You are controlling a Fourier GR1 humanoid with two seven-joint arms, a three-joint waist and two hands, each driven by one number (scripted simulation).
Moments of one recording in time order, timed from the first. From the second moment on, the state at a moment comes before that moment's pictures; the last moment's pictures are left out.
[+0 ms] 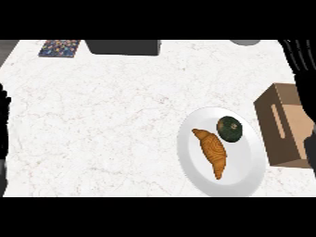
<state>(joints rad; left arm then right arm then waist) -0.10 0.46 0.03 -1.40 0.11 0.38 -0.02 -0.38 -0.36 -0.05 -1.64 -0.22 0.10 -0.14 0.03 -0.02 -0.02</state>
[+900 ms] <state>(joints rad) -0.23 0.47 -0.21 -1.53 0.10 0.03 -0.08 -0.40 -0.71 0.10 -1.72 0.18 0.33 -0.29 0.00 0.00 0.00</state>
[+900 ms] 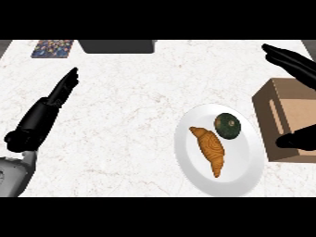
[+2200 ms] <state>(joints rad) -0.21 0.41 -0.18 -1.53 0.04 -0.03 -0.08 -0.45 -0.53 0.70 -2.10 0.74 0.85 0.46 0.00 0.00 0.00</state>
